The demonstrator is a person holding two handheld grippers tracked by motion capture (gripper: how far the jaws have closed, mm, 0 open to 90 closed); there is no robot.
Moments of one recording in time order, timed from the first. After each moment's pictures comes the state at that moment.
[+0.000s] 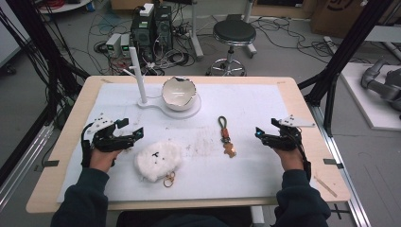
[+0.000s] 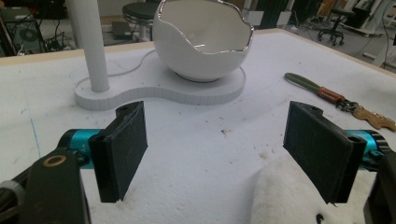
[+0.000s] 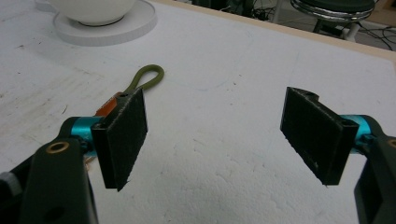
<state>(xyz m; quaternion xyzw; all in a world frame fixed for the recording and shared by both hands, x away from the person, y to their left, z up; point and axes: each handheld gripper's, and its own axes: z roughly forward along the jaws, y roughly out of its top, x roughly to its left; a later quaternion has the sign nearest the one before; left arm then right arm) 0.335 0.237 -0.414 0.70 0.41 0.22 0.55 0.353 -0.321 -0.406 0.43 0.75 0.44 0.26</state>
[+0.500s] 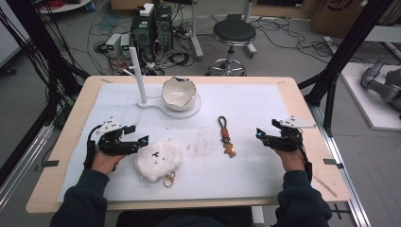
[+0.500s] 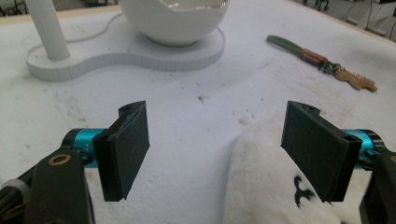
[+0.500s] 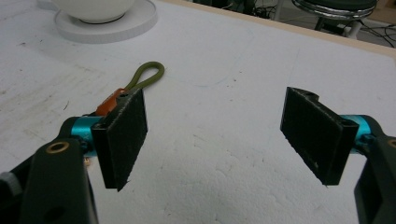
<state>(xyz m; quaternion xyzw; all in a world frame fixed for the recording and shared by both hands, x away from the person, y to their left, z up) 0.335 0.226 -0.424 0.74 0.40 0.16 0.51 0.350 -0.323 -0.406 0.43 0.75 0.44 0.26</state>
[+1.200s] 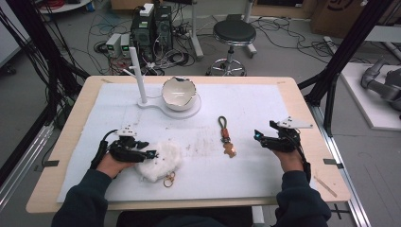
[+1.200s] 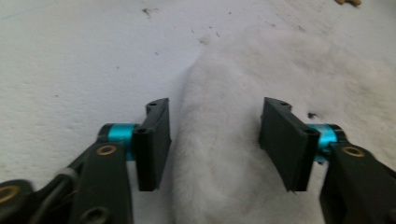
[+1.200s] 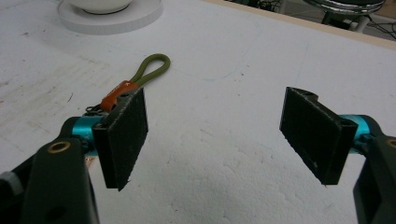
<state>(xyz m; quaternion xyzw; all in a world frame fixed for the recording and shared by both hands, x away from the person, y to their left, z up) 0.339 0.207 -0.446 0.82 0.37 0.05 0.43 0.350 -0.318 -0.410 0.42 0.76 0.43 0.25</state>
